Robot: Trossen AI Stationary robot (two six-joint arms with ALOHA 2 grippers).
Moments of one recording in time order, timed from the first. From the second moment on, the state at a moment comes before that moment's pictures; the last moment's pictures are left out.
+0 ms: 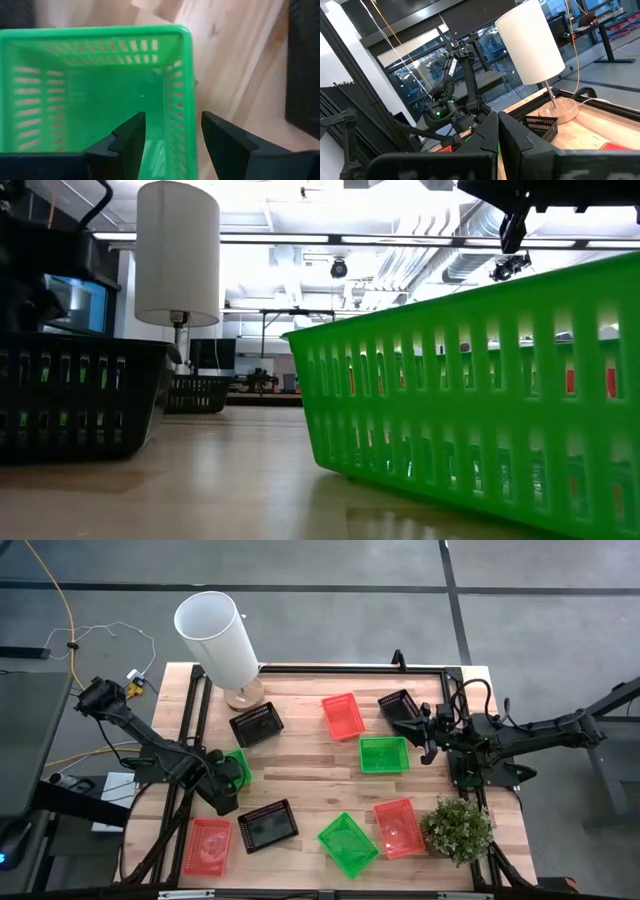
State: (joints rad) left arm -0.52 1.08 0.53 -0.79 -0.30 -1.03; right arm 0.10 0.58 0.35 0.38 0.28 0.41
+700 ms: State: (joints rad) left arm -0.43 1.08 0.52 -0.68 -0.23 -0.93; right arm 0.10 0.59 0.35 0.38 0.28 0.43
